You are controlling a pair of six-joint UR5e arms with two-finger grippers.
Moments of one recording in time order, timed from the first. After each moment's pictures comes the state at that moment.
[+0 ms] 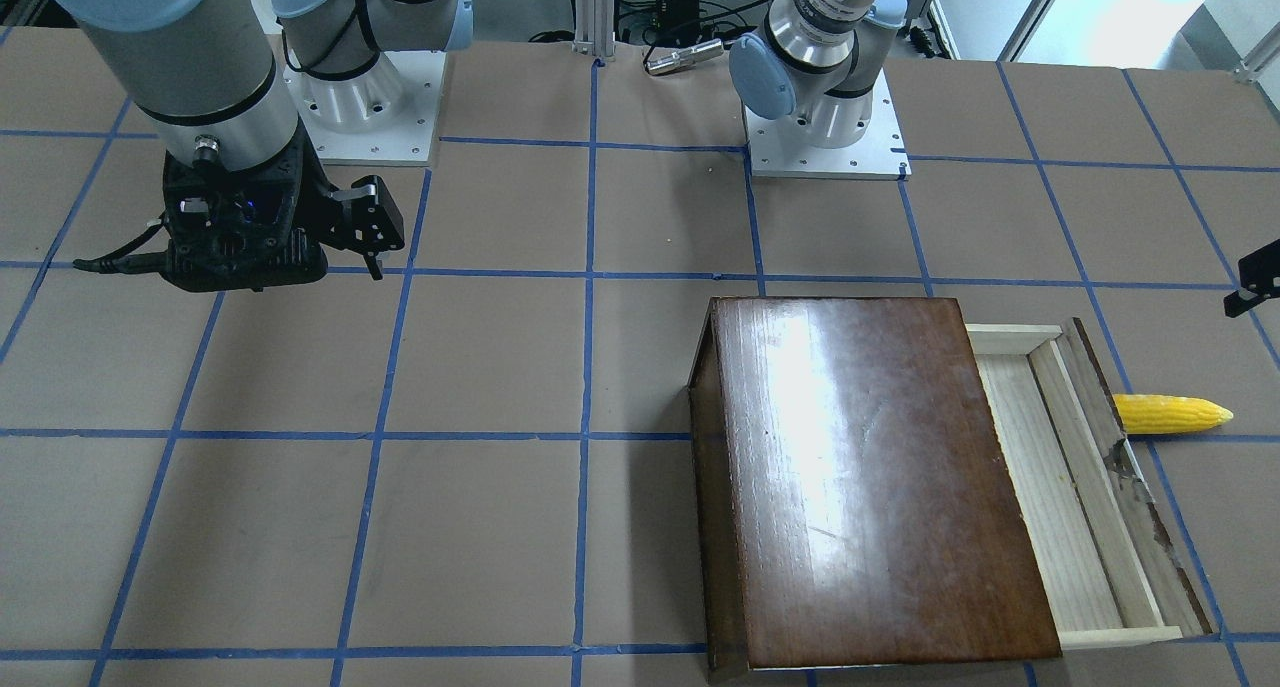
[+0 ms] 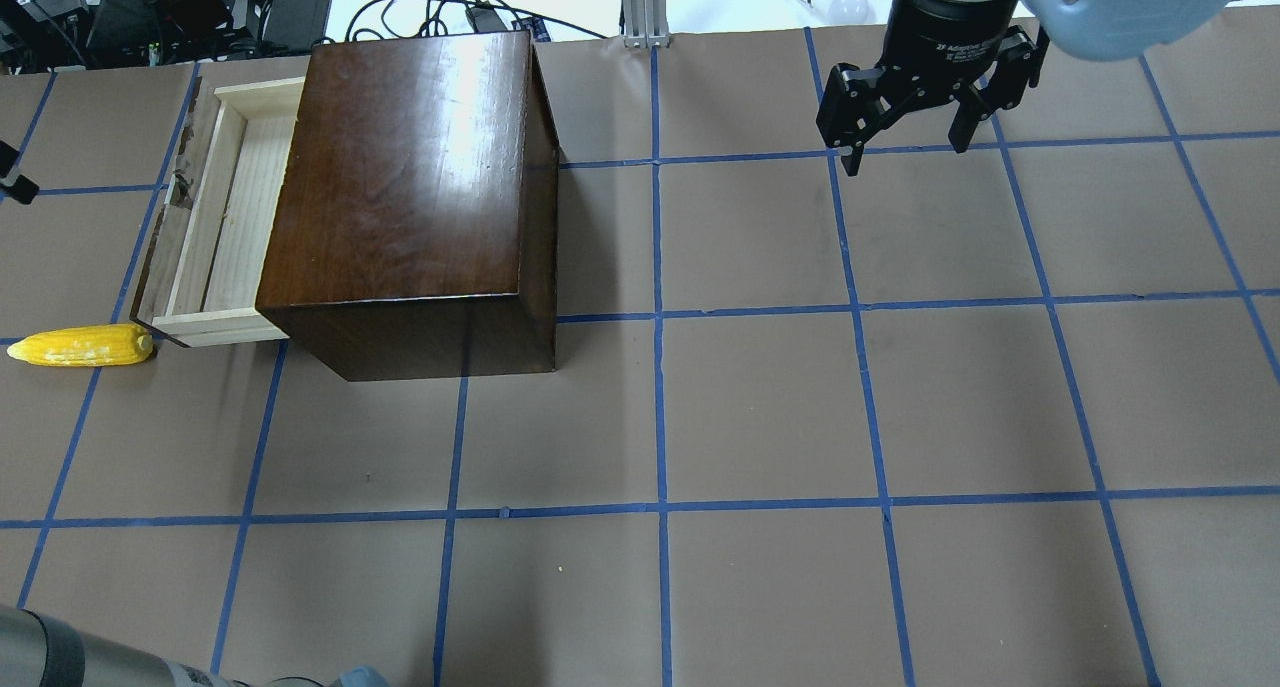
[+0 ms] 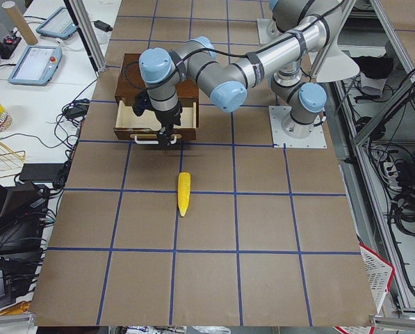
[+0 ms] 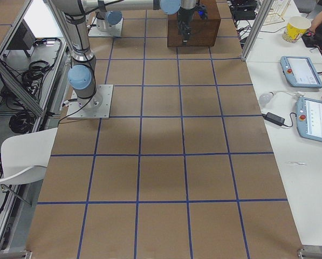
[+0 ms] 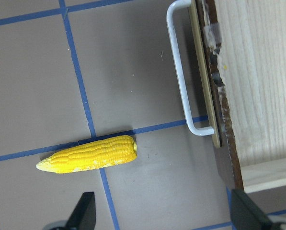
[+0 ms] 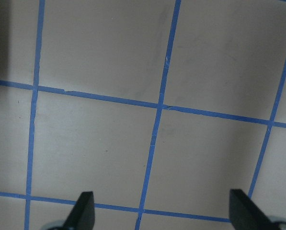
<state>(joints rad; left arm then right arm) -0.90 -1.86 -1.34 -1.57 1.61 1.04 1.64 -1.41 1.41 -1.52 -1.62 -0.10</state>
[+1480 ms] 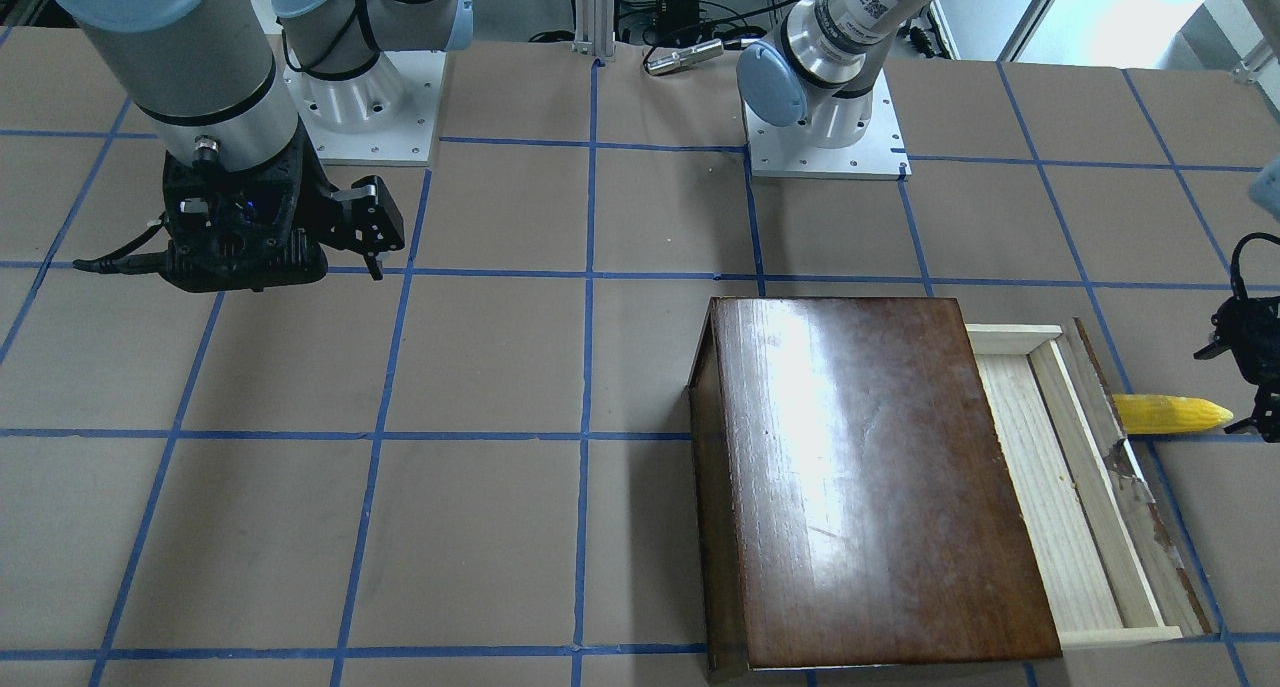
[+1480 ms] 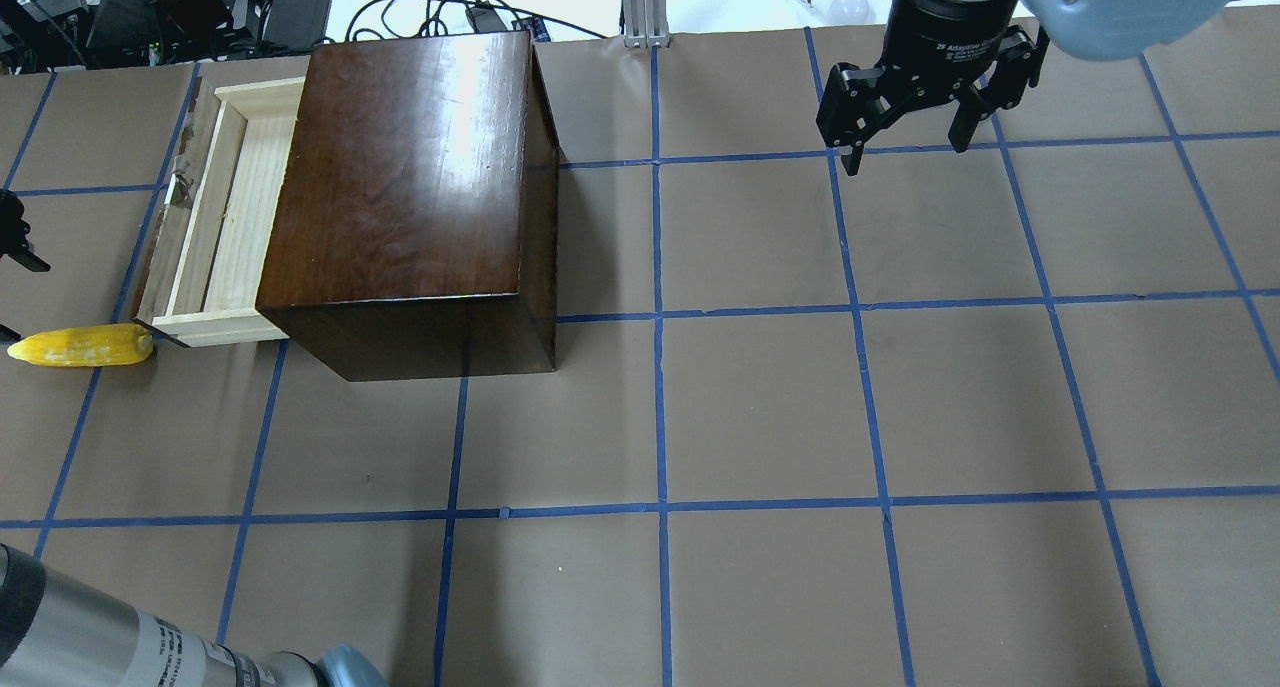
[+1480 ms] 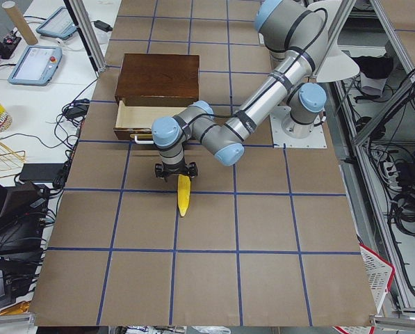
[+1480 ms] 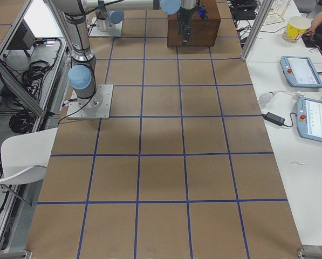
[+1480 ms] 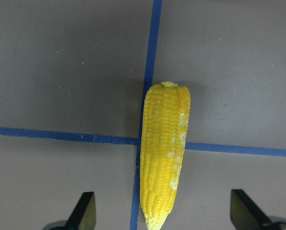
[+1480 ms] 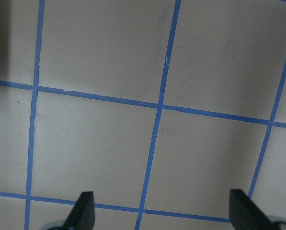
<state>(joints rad) -0.82 -2.03 -1.59 -1.09 1.64 2.35 1.64 -1.41 1.41 -1.52 -1.62 -0.10</state>
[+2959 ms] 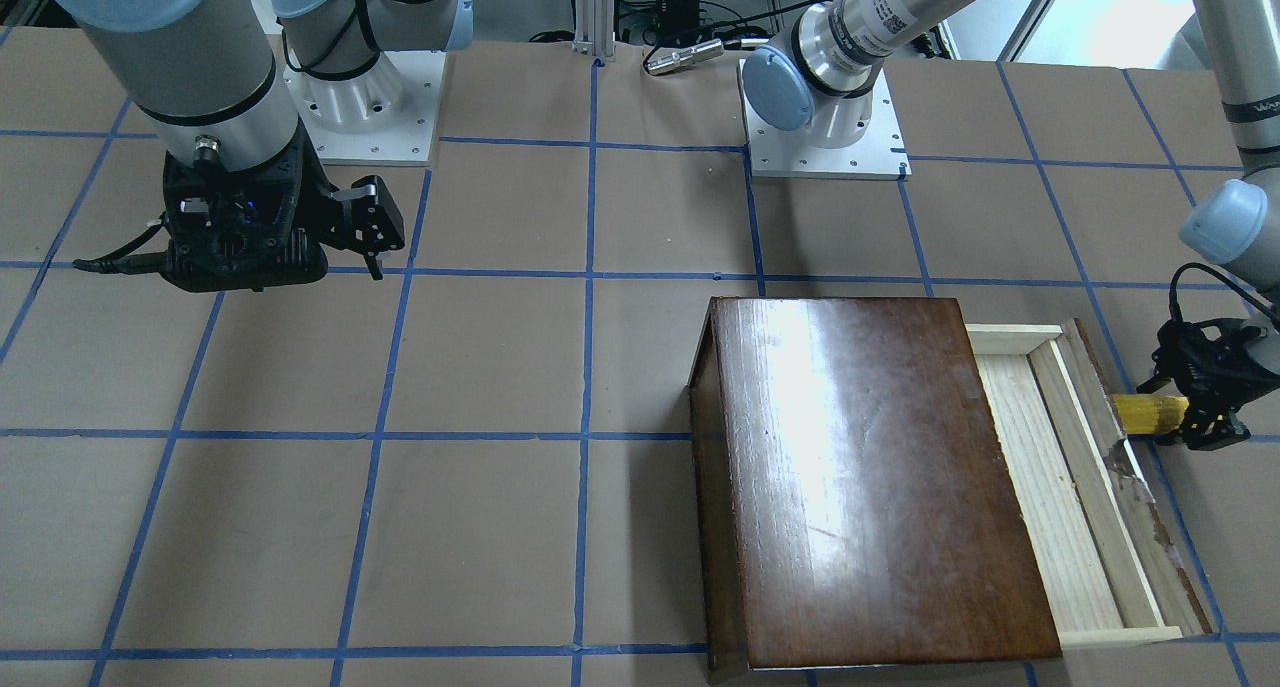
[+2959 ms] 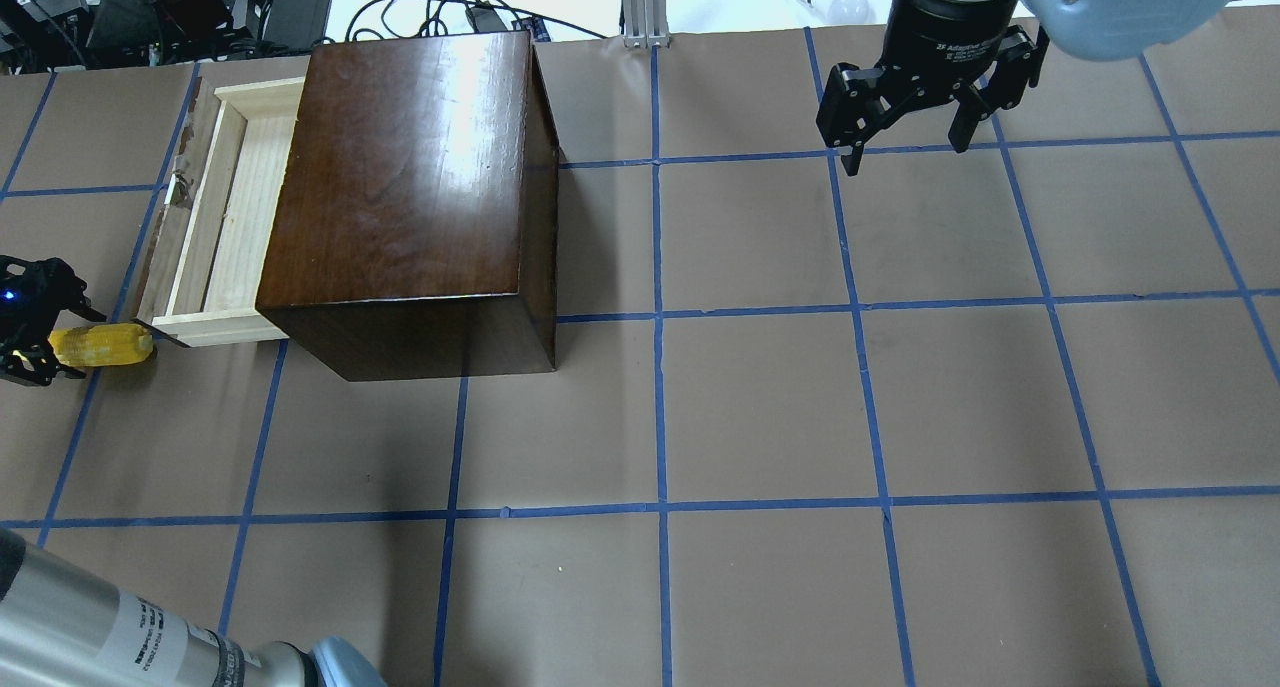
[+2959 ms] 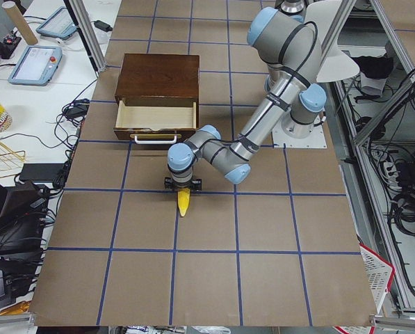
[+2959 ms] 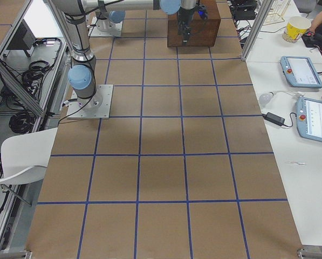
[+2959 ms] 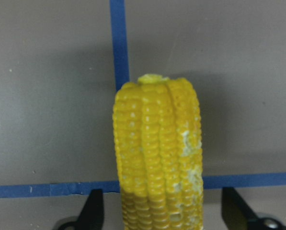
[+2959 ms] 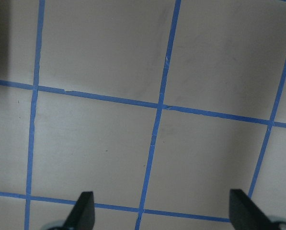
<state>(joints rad) -0.76 -2.11 -1.70 -0.91 1.53 2.43 1.64 -1.41 1.41 -1.52 -1.62 -0.10</state>
